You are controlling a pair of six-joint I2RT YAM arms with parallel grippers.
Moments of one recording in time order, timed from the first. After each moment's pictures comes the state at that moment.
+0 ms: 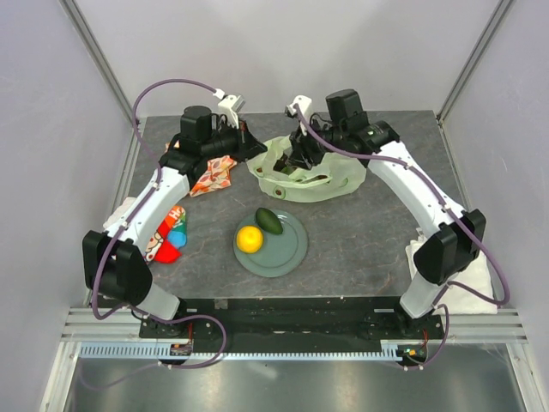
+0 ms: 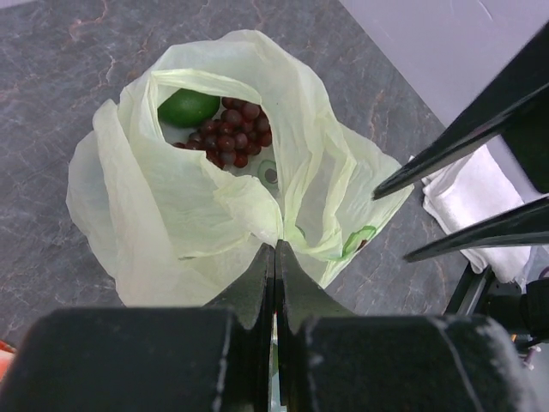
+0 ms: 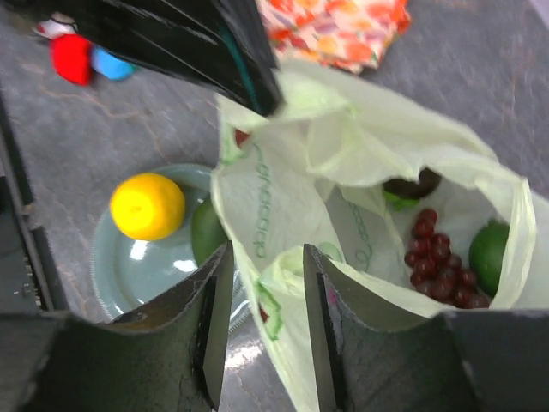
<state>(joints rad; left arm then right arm) -0.33 1.52 1.34 -0.16 0.58 -0.22 0.49 1.71 1.79 -0.70 -0.60 -0.32</state>
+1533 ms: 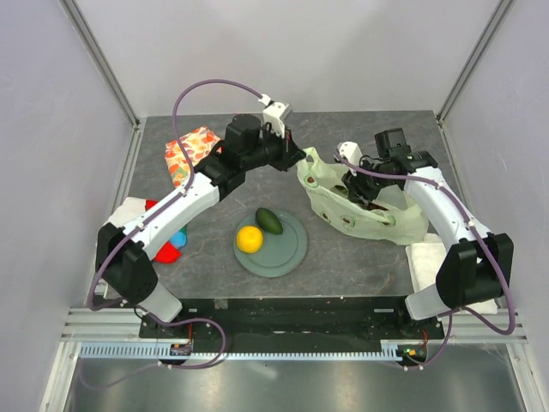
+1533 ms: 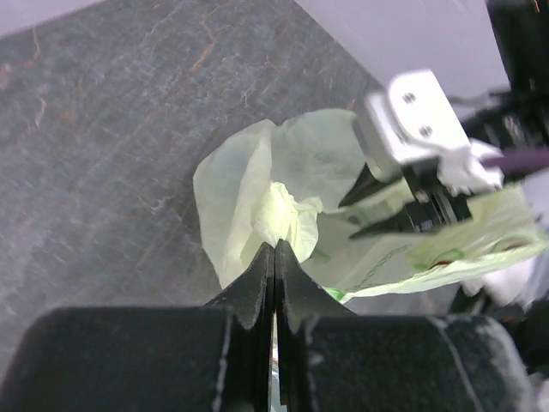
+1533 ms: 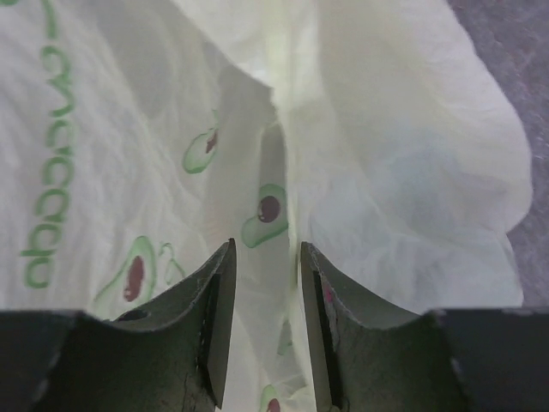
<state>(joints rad) -0.65 1.57 1.42 -0.12 0.29 -0.22 0.21 1.49 1.28 -0.84 -0.47 -0.71</state>
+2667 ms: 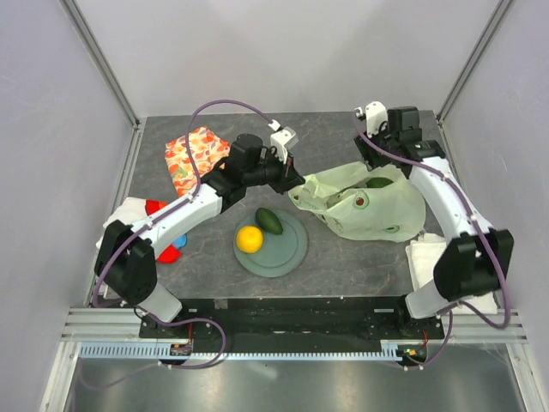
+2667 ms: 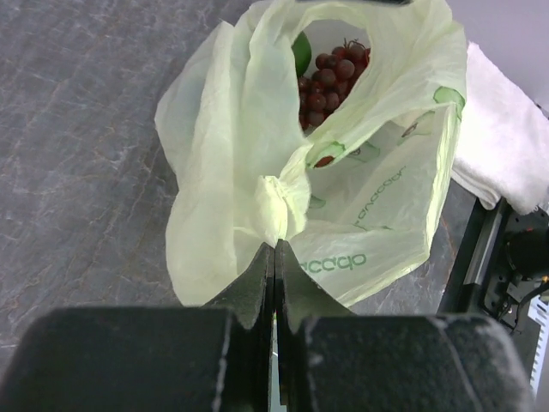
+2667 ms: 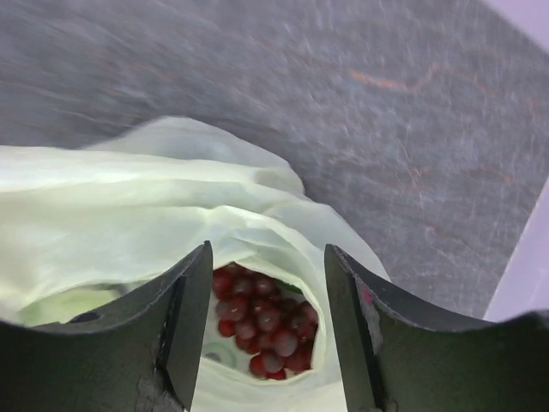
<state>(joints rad) -0.63 1.56 1.22 -0.04 0.45 -0.12 0.15 1.56 1.40 -0.56 -0.08 -0.38</state>
